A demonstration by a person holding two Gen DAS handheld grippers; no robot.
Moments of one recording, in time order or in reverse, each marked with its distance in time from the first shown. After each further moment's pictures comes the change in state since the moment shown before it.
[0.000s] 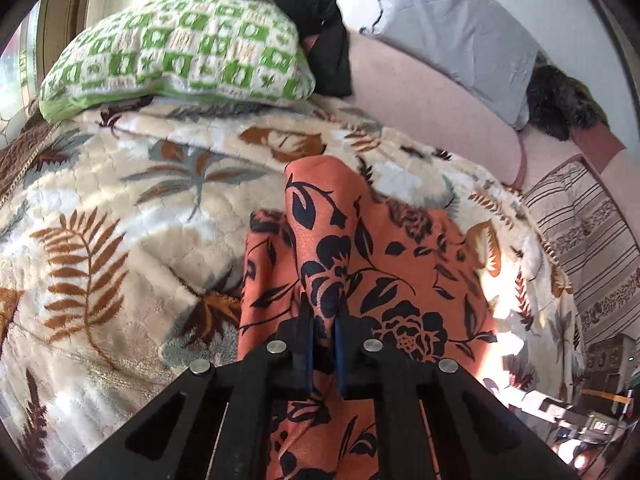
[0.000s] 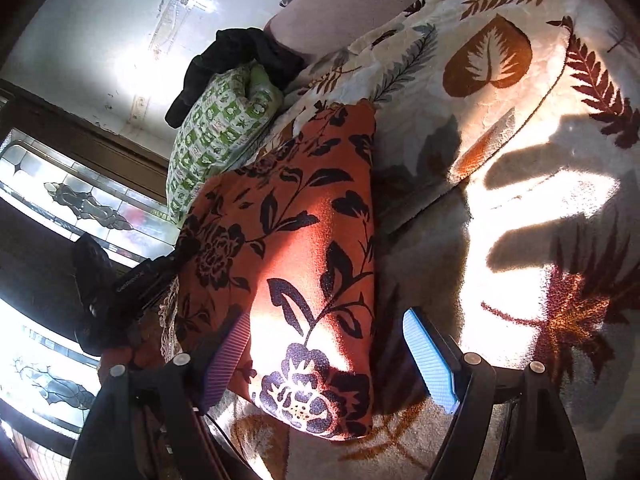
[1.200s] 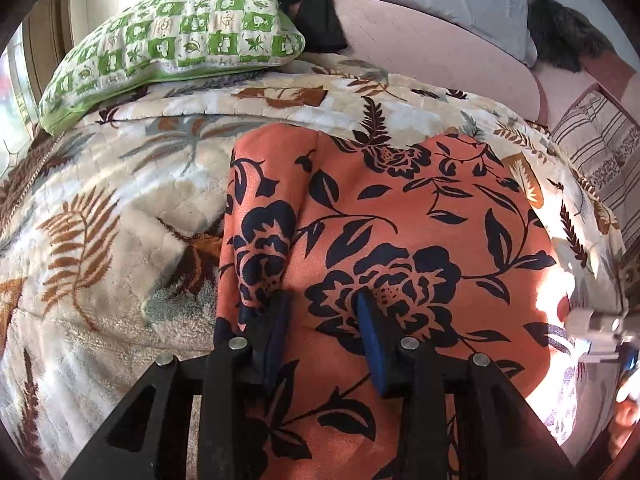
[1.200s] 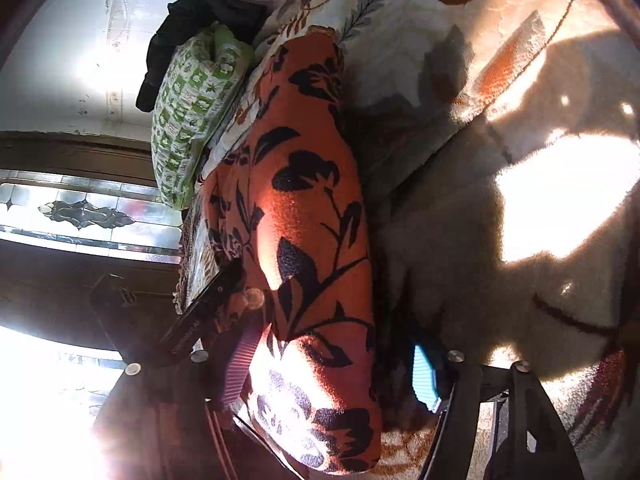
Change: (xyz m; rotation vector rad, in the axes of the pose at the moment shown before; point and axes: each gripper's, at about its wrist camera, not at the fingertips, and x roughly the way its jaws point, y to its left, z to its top) left arm 0.025 -0.033 -0.038 0.164 0.017 0.152; right arm 0.054 -0.021 0.017 0.142 0.200 0.088
